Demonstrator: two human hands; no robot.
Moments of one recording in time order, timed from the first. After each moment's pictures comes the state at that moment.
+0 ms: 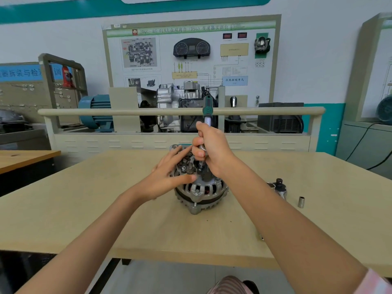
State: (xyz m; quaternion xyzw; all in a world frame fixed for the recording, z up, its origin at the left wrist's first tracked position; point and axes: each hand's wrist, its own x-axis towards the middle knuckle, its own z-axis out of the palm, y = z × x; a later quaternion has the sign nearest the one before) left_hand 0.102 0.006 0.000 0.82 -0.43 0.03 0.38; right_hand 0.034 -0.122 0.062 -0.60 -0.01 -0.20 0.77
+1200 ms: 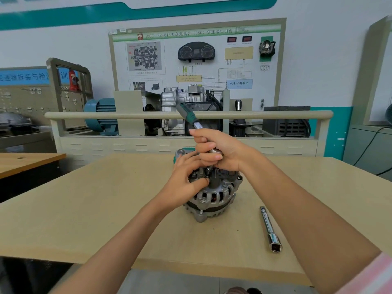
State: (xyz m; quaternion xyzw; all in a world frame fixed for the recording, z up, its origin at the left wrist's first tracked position) left_hand 0.083 -0.024 0.001 0.72 -0.48 0.13 0.48; right_hand 0.040 -0.142 0.079 -0.68 -0.10 0.01 0.73
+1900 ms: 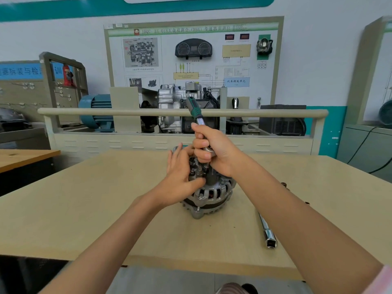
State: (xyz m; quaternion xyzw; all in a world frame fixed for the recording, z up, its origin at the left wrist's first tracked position) left_hand 0.092 -0.023 -0.002 0.78 -0.47 0.13 0.39; right_hand 0.039 -0.132 0.068 -0.64 -0.09 -0.09 0.75
